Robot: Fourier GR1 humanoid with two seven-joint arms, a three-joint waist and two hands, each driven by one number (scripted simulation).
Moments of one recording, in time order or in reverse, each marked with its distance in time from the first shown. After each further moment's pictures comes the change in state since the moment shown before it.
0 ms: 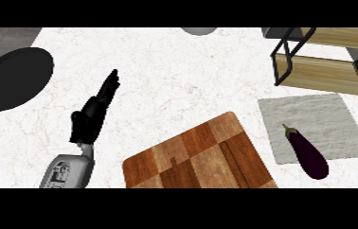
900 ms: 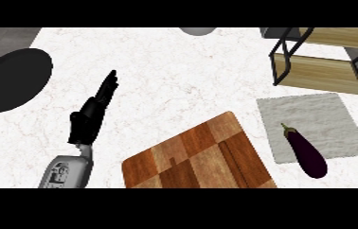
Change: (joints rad) left arm 0.008 -0.001 0.009 -0.007 -0.010 -0.003 0.004; right arm -0.023 -0.116 -0.032 0.320 0.045 -0.169 0.015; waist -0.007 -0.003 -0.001
